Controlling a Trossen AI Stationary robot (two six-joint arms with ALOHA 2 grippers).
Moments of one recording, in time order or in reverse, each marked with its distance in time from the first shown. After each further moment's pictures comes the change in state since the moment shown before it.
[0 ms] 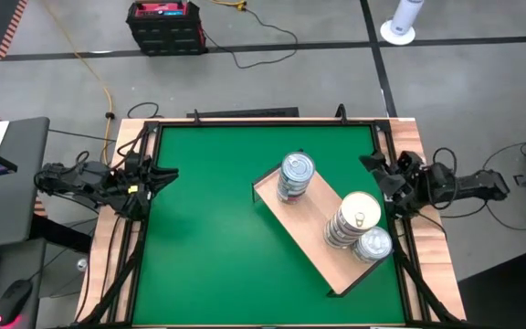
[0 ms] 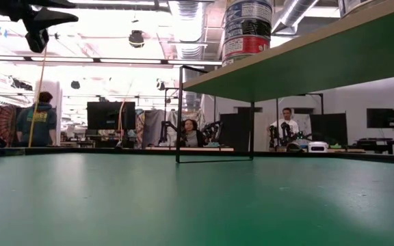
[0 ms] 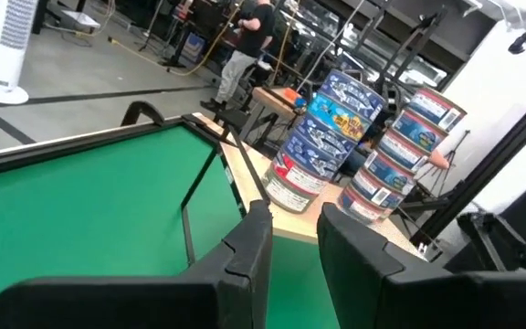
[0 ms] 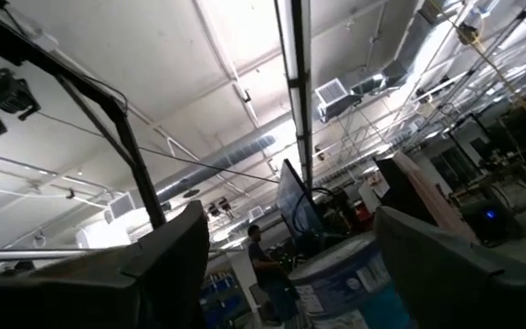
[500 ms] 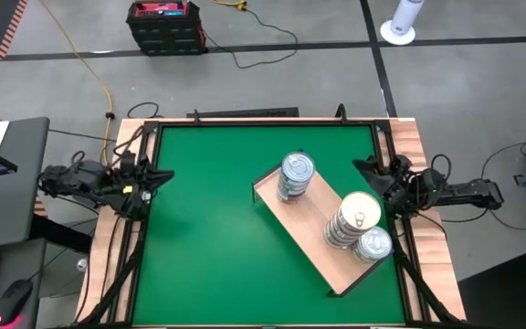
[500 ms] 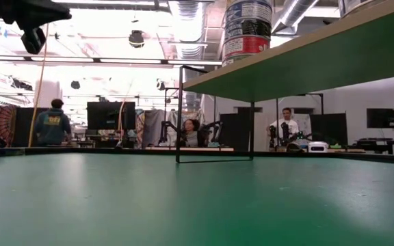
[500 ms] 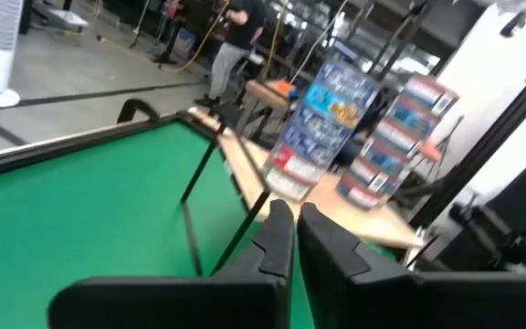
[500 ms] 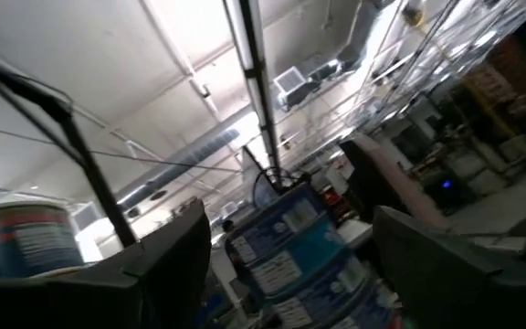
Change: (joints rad) left arm 0.000 -0.069 0.000 -0.075 0.039 0.028; right arm -0.060 -0.146 -0.134 -0.104 0.052 0.122
